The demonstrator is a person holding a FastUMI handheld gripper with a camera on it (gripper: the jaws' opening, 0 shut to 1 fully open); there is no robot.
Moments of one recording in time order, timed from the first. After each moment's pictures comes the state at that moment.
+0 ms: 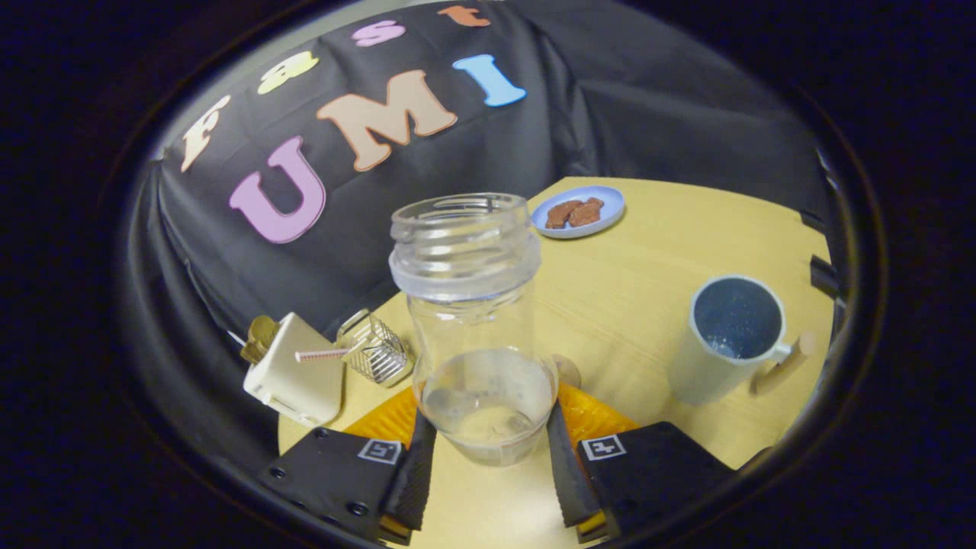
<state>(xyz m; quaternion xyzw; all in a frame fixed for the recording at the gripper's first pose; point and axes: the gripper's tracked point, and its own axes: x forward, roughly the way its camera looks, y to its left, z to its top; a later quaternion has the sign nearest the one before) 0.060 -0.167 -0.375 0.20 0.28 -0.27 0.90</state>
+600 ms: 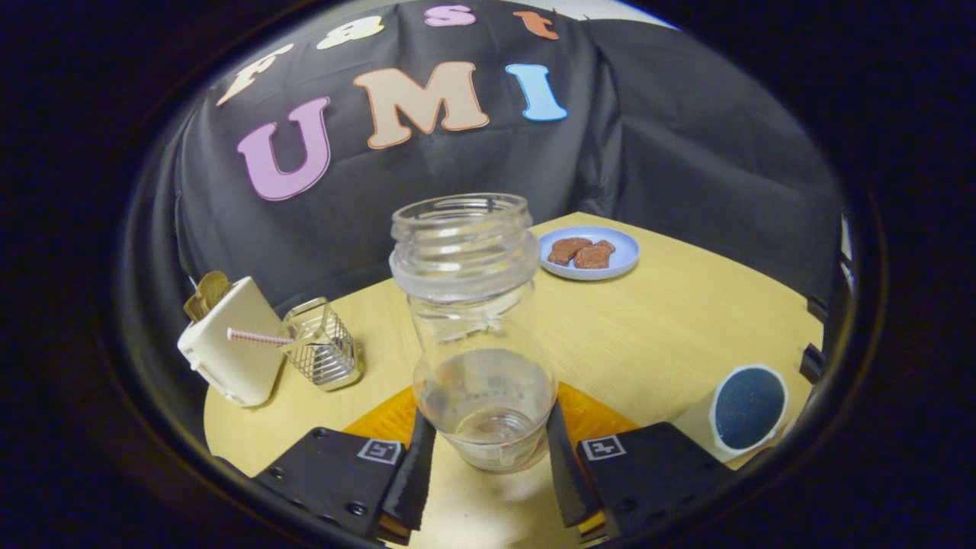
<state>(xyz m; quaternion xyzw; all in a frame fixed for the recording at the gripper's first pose) 0.099 -0.215 -0.396 0.07 0.28 -0.27 0.92</state>
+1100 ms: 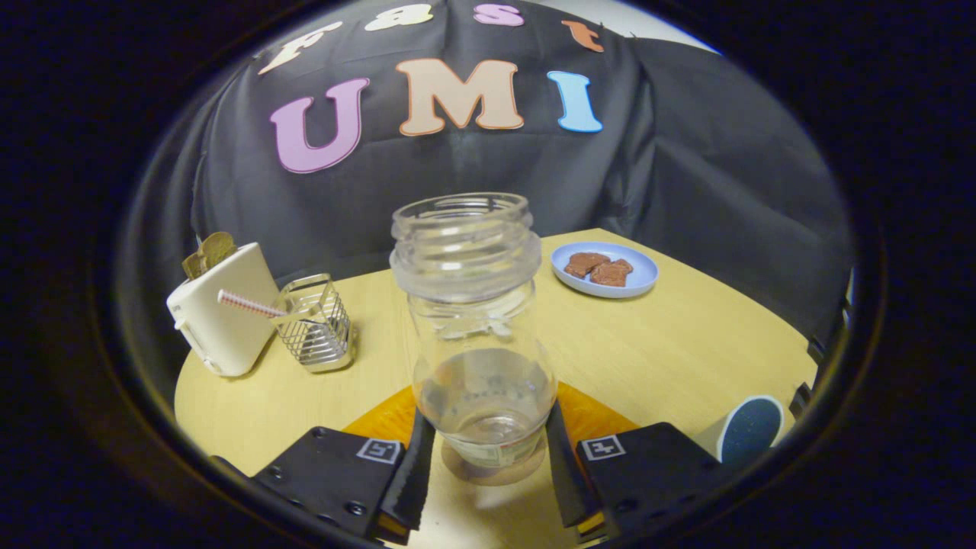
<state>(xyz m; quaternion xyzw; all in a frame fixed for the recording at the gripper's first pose) 0.102 -0.211 -0.402 0.01 0.29 -0.23 0.93</state>
